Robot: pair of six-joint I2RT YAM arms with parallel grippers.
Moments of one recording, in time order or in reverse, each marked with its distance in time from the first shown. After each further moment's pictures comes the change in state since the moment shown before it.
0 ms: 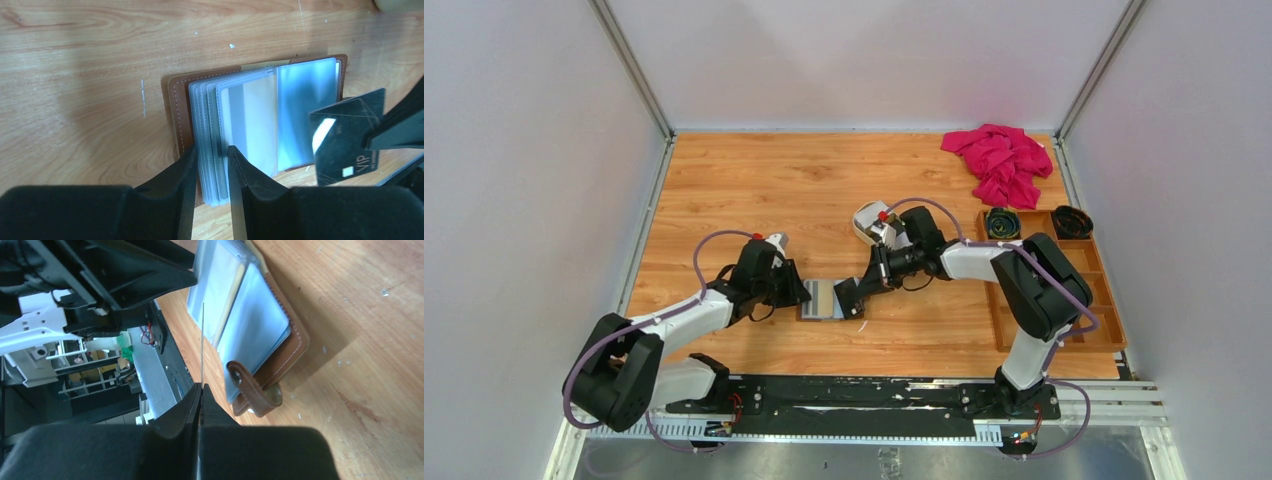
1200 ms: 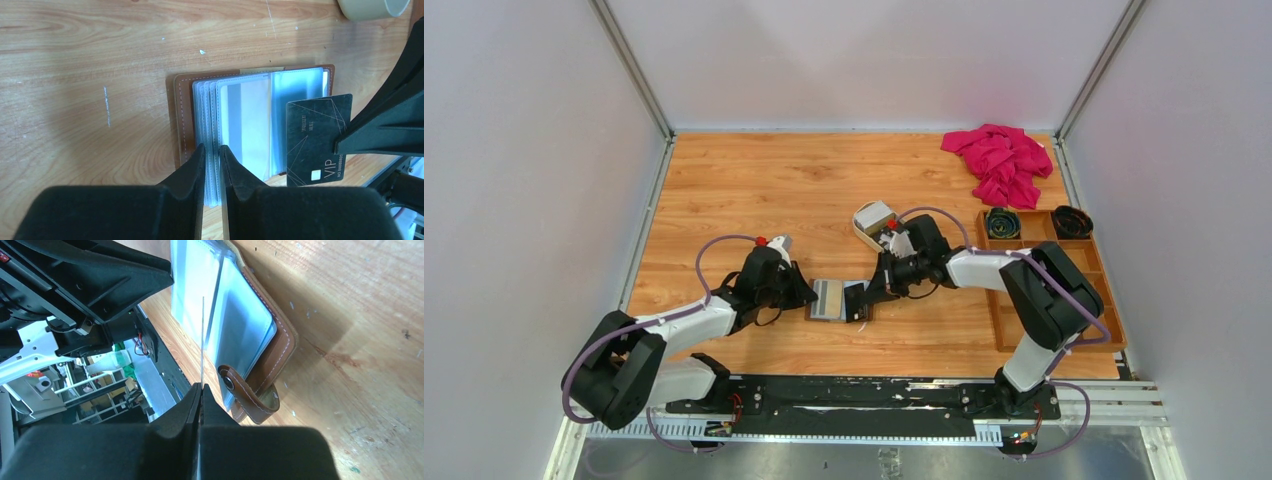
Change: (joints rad) left arm -0.072 0.011 -0.060 0.167 -0.030 -0.090; right arm 0.011 -0.067 -0.076 -0.047 0.134 0.097
